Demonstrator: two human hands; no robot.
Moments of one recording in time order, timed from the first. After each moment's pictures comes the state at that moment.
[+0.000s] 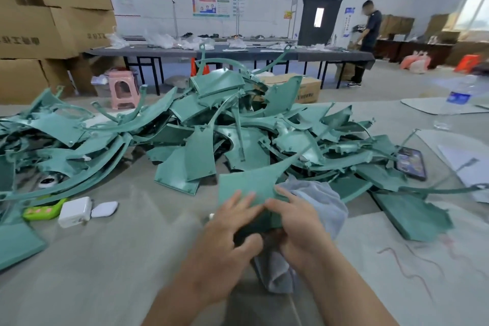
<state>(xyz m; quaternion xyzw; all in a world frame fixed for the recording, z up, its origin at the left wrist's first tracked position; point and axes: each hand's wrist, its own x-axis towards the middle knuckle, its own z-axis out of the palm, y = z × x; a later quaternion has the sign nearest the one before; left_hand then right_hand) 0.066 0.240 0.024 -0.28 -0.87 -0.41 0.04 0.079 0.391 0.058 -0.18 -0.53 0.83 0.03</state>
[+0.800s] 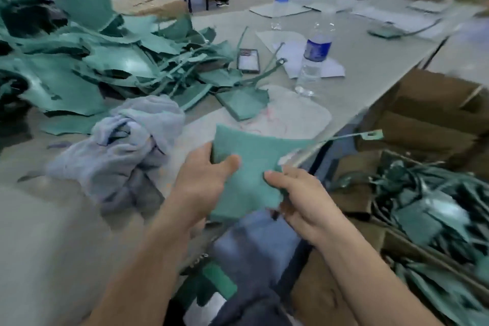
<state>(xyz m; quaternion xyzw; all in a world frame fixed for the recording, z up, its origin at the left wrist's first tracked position) 0.189 0.424 0.020 -0.21 -0.70 -0.62 -0.28 0.315 0.538 -0.003 -0.28 -0.45 0.83 0.18</state>
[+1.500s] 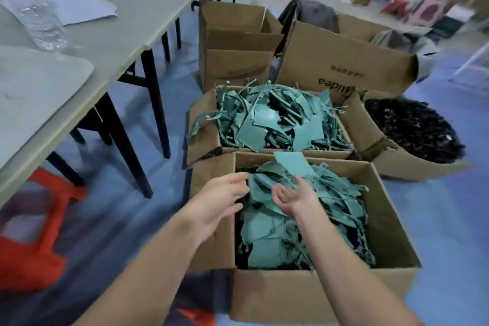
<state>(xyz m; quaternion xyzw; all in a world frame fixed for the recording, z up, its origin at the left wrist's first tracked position) 0.472 0.581 -0.093 -0.33 -0.55 -0.33 -0.70 0.683 0.664 -0.169 -0.55 0.10 0.68 0.47</state>
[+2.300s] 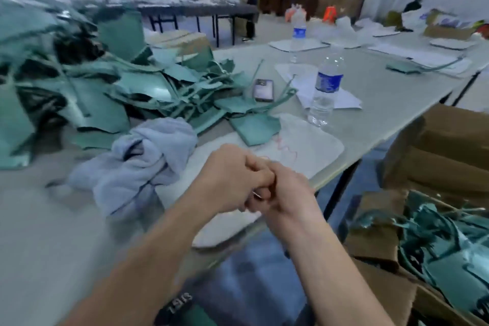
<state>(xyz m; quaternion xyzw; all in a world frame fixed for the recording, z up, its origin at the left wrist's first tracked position) 0.192 0.458 0.051 -0.38 -0.77 -0.46 -0.24 0.274 0.537 0.030 -0.25 -0.41 0.85 0.20</state>
